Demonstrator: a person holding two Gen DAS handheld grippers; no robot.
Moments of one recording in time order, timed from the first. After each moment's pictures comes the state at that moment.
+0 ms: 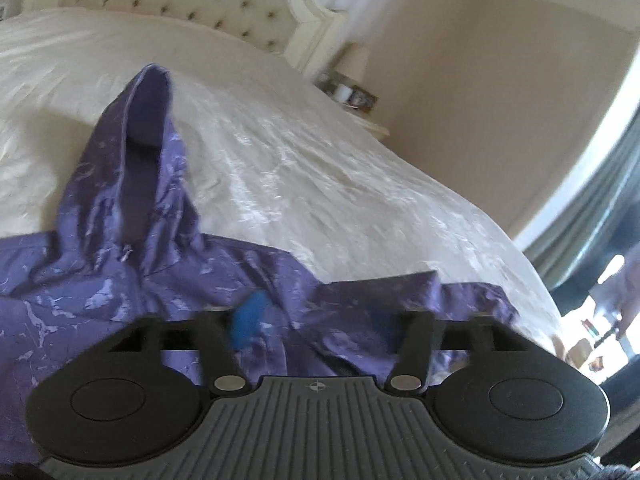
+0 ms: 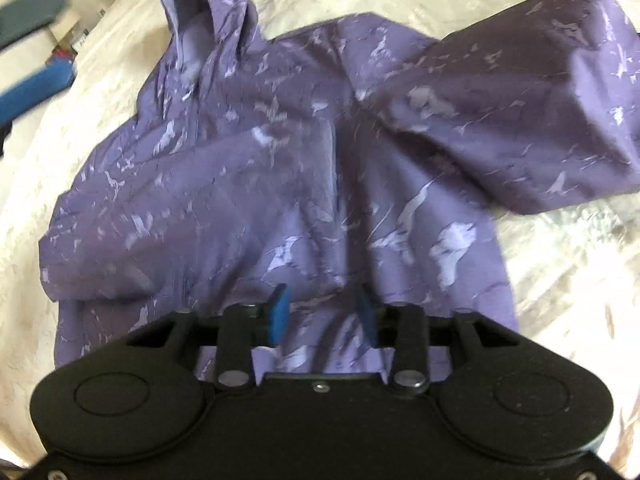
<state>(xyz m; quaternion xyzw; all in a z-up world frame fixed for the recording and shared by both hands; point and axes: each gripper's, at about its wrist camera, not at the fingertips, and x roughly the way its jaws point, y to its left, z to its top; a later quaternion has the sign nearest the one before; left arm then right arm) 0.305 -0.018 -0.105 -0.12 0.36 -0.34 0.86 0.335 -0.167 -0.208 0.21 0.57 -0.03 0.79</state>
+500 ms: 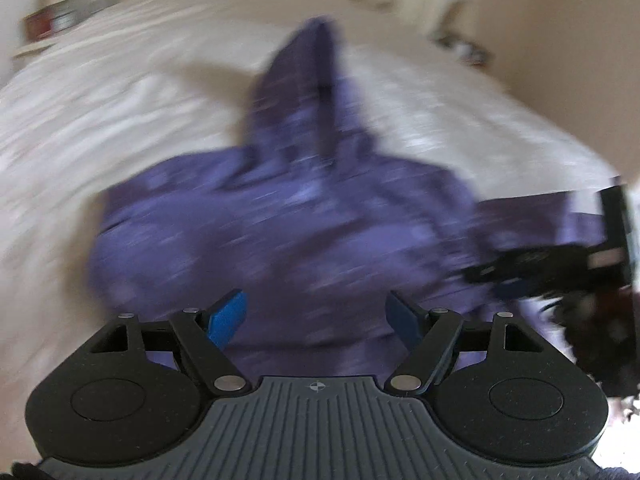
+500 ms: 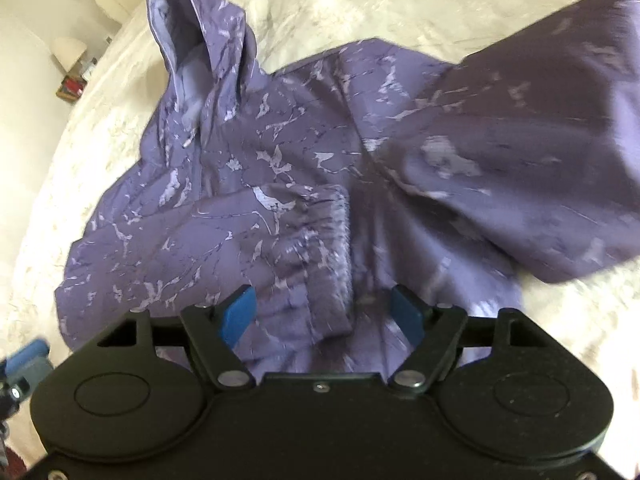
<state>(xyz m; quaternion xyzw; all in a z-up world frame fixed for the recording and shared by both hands) 0.253 0.105 -0.145 -0.03 0.44 -0.14 0.89 0.375 -0.179 -0.222 0.25 0.55 -0.02 0.79</state>
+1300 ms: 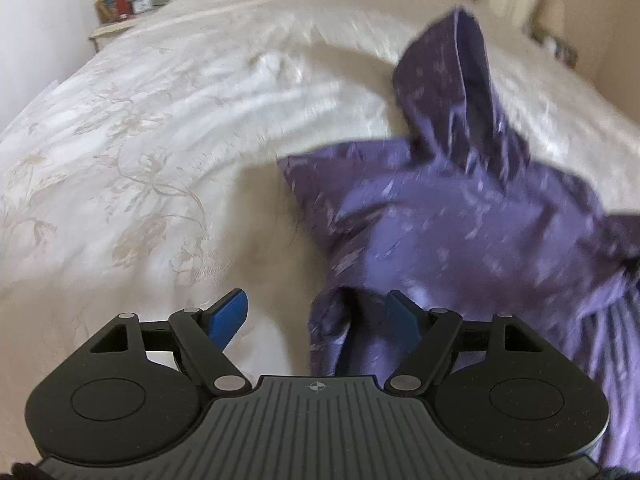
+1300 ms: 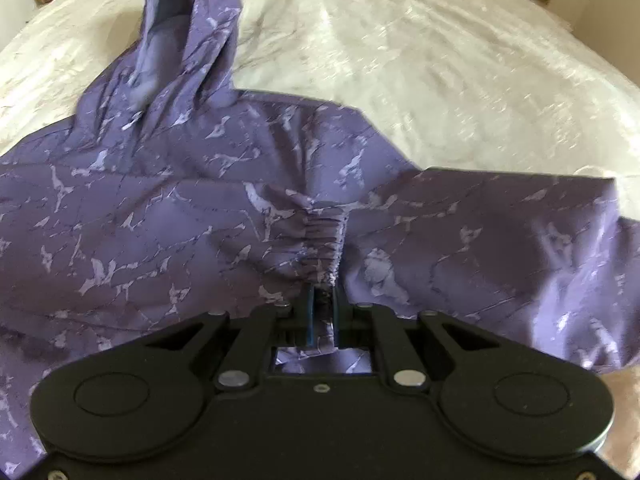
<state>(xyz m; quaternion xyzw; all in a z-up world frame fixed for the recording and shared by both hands) 0.304 0.183 -0.170 0.01 0.47 -0.04 0.88 0.402 -0.165 -0.191 0.00 0.56 -0.10 0.82</state>
